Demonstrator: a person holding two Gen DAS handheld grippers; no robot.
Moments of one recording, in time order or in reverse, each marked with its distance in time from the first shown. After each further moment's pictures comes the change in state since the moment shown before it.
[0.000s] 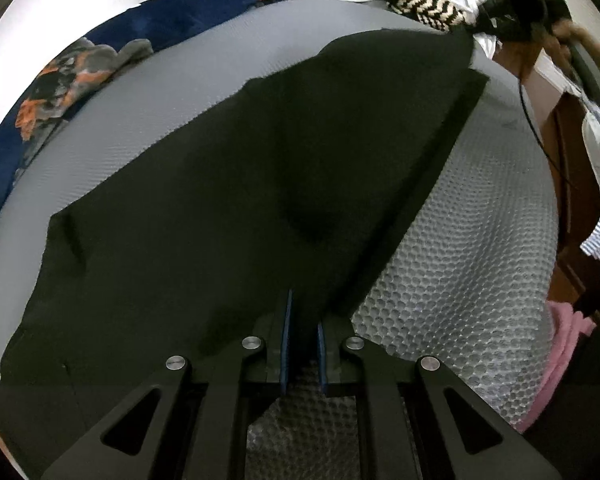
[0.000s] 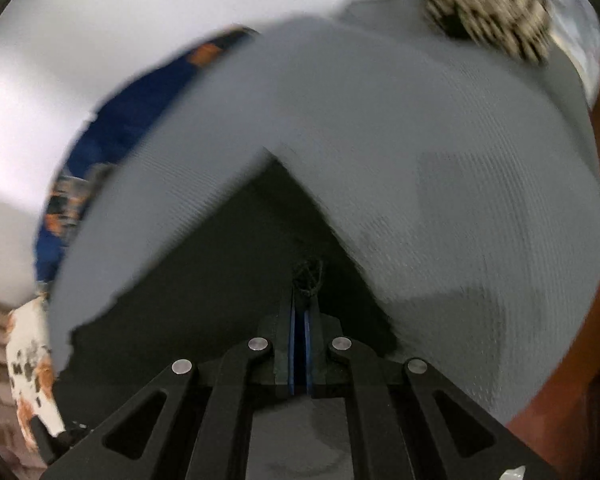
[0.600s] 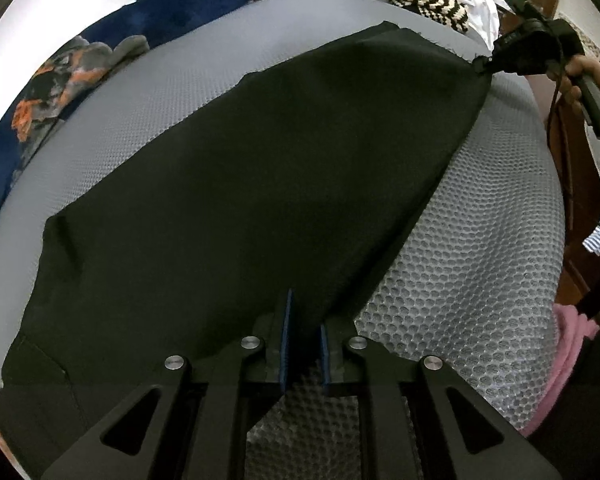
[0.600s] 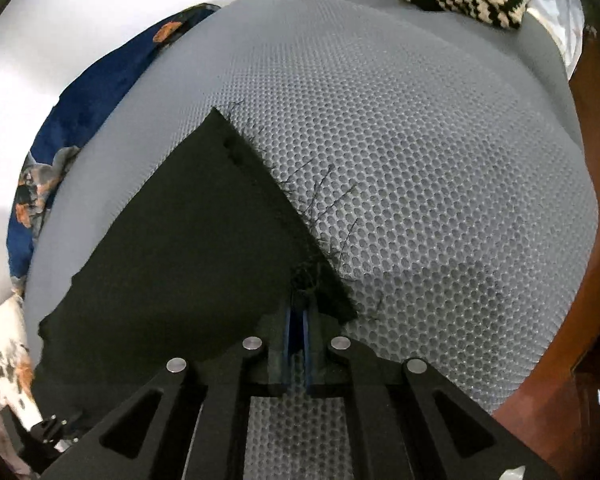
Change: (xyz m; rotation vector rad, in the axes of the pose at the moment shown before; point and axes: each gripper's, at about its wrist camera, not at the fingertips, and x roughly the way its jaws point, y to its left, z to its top) left arm 0.008 0.000 0.007 -0.009 0.027 -0.001; right arm 0.013 -0.011 -0.008 0.001 0.034 -0.063
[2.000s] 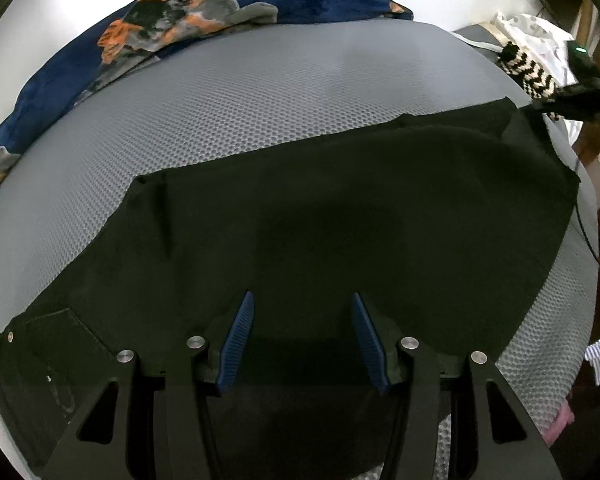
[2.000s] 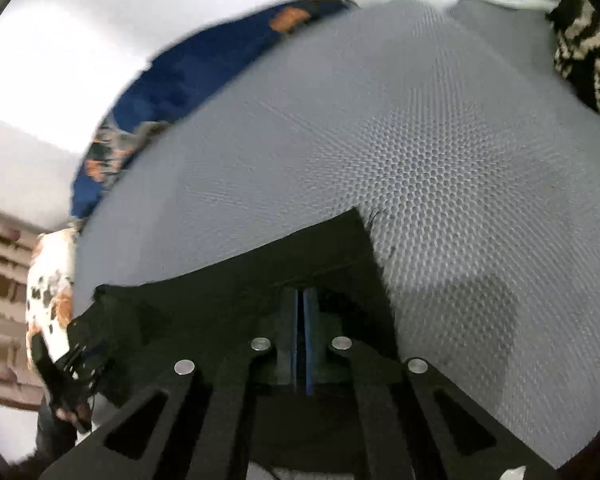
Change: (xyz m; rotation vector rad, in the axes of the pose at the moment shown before) left arm -0.006 0.088 0.011 -0.344 -0.029 0.089; right arm 0.003 0.059 0.095 -0.324 0.075 0.283
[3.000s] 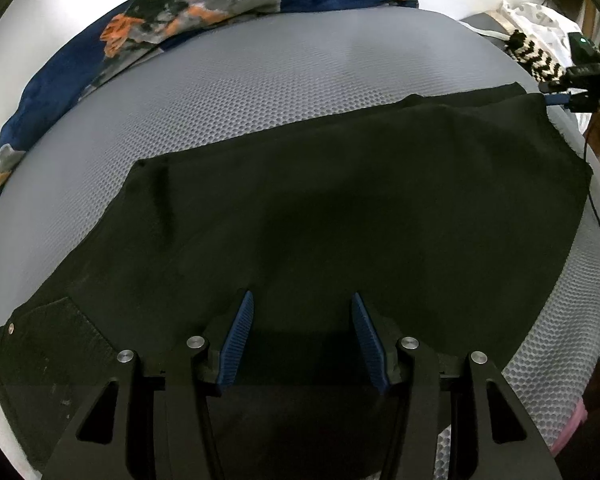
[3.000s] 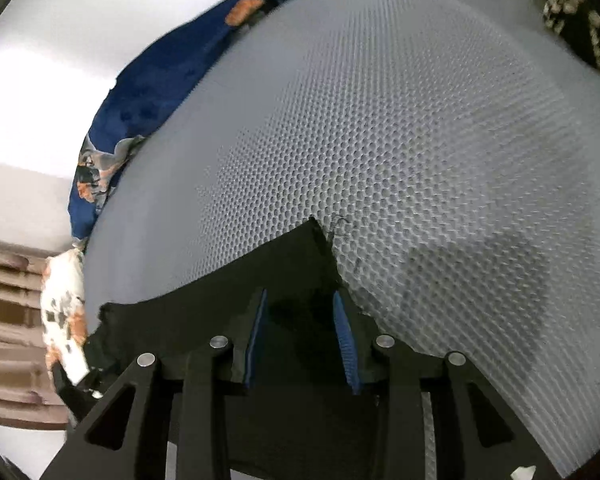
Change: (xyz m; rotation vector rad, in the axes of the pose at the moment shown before) left arm 0.010 -0.003 -0.008 0.013 0.025 0.048; right arm 0.037 -0.042 0.037 0.143 0.116 0.065
